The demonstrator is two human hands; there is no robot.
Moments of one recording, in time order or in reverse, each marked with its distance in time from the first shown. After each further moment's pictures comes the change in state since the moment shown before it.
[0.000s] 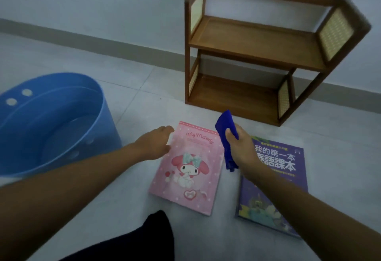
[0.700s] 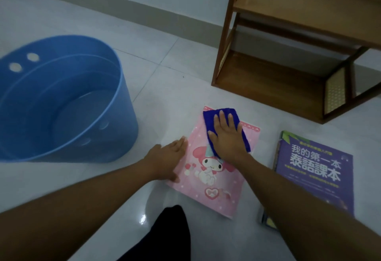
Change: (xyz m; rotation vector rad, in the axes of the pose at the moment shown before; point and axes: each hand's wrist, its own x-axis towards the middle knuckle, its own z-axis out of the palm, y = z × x) left_hand -0.009 -0.049 0.080 0.266 -0.268 0.084; right_hand 0.088 0.078 0.103 -1.248 -0.331 -0.348
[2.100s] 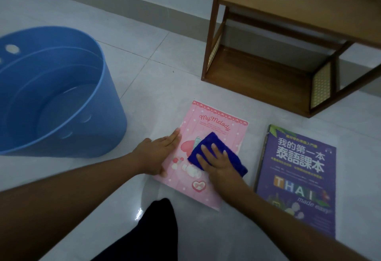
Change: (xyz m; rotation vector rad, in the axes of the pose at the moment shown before) left_hand 0.006 0.000 0.007 0.023 0.074 0.053; right_hand -0.093 0.021 0.046 0.076 0.039 -0.432
